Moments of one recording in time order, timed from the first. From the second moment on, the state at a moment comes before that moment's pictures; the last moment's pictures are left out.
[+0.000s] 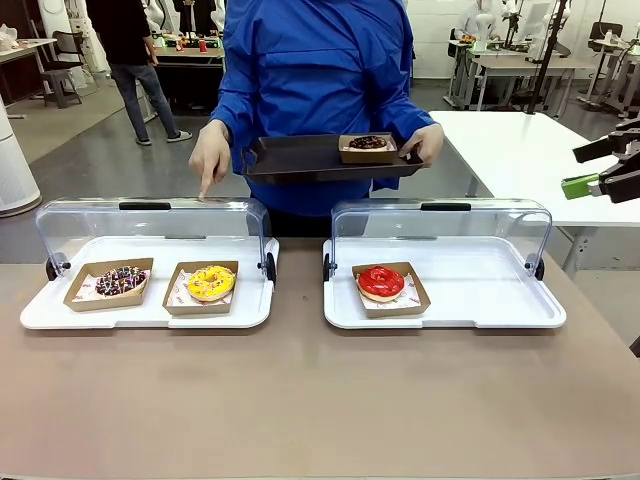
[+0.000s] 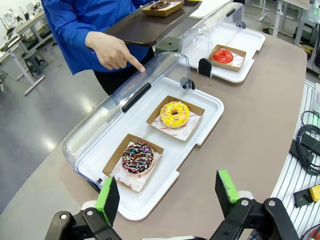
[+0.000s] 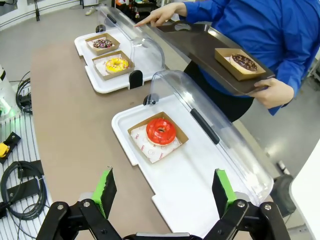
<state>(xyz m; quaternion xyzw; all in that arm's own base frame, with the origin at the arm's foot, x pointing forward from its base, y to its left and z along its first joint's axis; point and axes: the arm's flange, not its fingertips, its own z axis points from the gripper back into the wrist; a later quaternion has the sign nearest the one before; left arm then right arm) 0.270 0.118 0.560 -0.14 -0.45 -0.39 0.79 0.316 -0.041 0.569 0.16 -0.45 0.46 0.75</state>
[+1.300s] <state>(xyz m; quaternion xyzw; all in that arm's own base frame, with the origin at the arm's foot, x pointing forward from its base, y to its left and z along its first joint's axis) 0.408 -0.133 0.364 0.03 -0.23 -0.66 0.71 0.316 -0.041 0.570 0.16 -0.45 0.46 0.75</state>
